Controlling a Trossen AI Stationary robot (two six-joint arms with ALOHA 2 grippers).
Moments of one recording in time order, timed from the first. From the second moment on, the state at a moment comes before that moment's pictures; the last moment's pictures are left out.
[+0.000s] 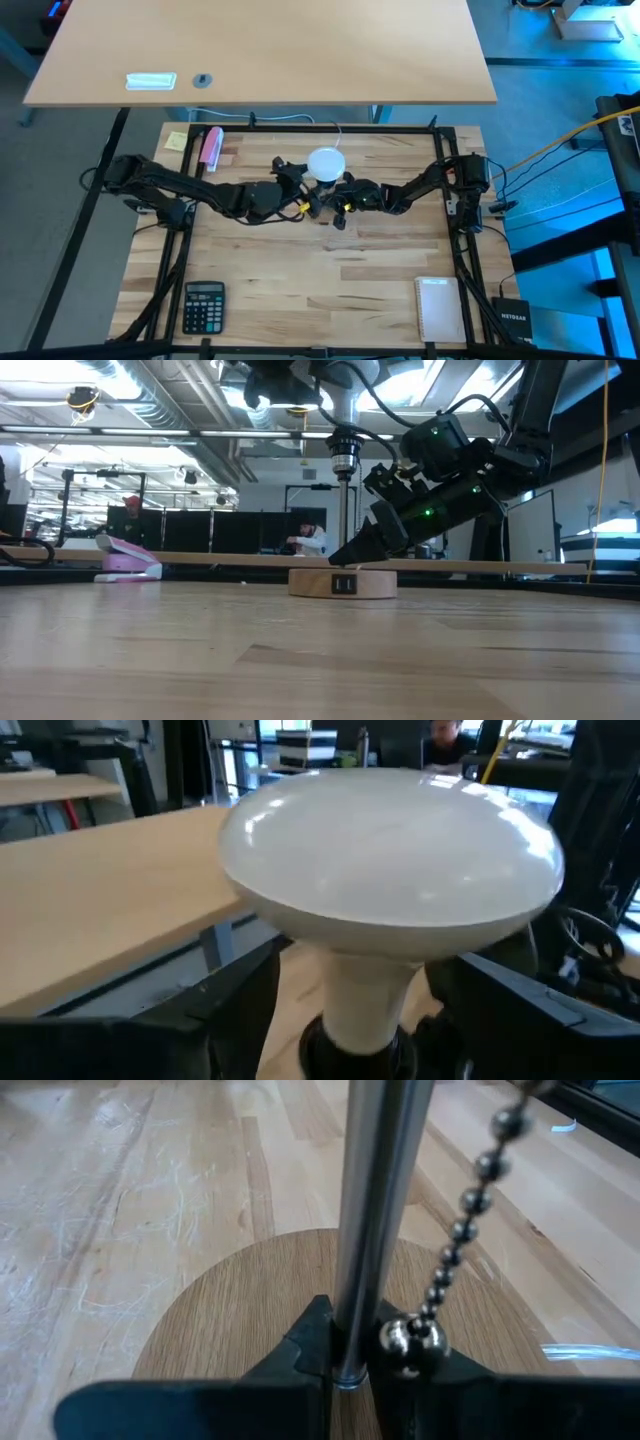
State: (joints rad) left arm -0.14 1.52 1.02 0.33 -0.83 -0.15; right arm -0.13 1.91 0.66 0.81 0.07 0.02
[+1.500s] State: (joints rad) left arm 0.46 1.62 1.00 0.46 0.87 0.03; right arm -0.13 1.91 0.66 0.80 0.04 0.02
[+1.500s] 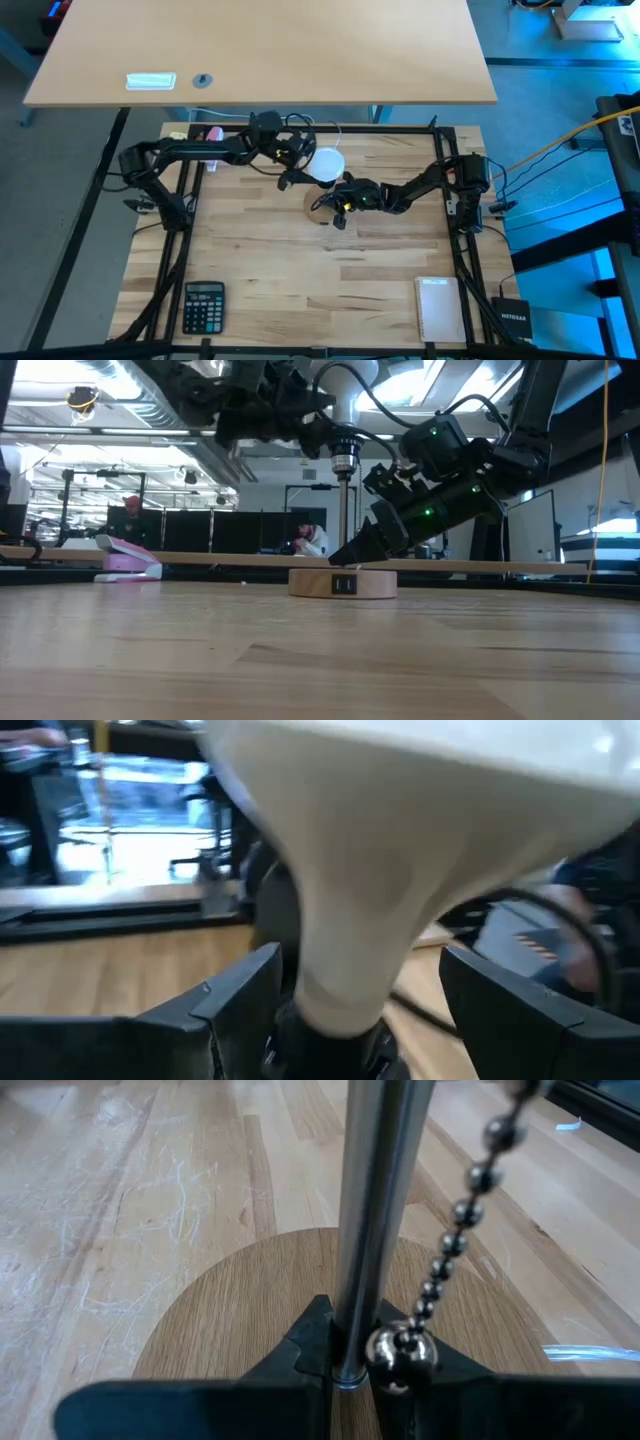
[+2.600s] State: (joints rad) left arm 0.15 1.62 1.12 0.33 -0.17 -0.02; right arm -0.13 1.91 0.66 0.81 0.16 0.08
